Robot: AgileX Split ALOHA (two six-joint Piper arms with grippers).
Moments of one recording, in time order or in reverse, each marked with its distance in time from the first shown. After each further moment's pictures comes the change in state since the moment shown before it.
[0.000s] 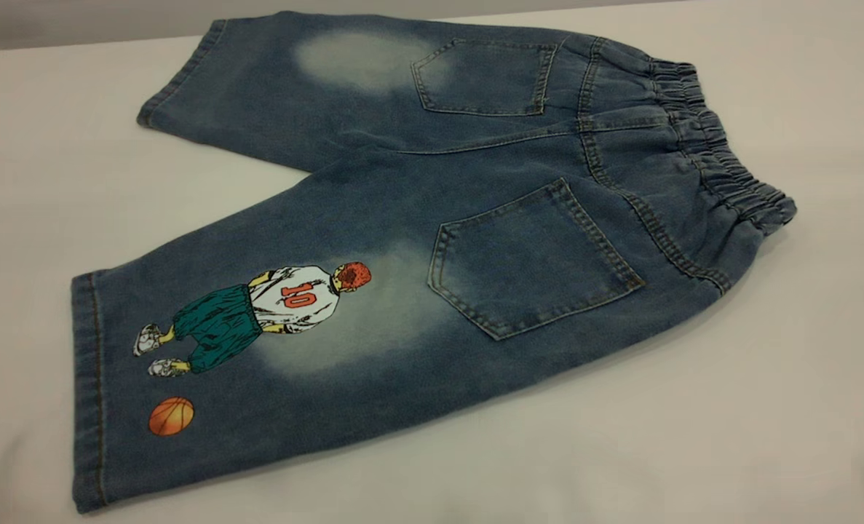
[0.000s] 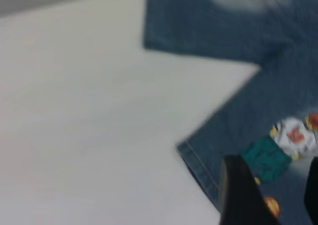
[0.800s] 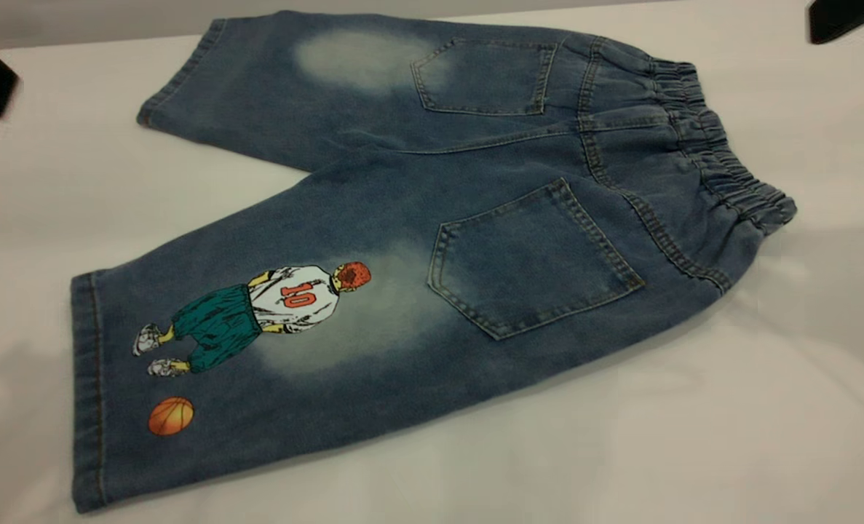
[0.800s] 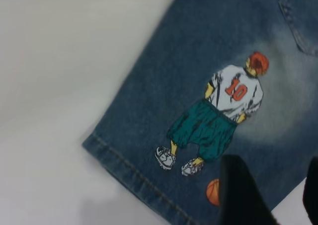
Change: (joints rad) left arm -0.175 0.529 0.008 -0.219 -0.203 0.282; right arm -0.010 0.930 -0.208 0.169 -0.350 -0.229
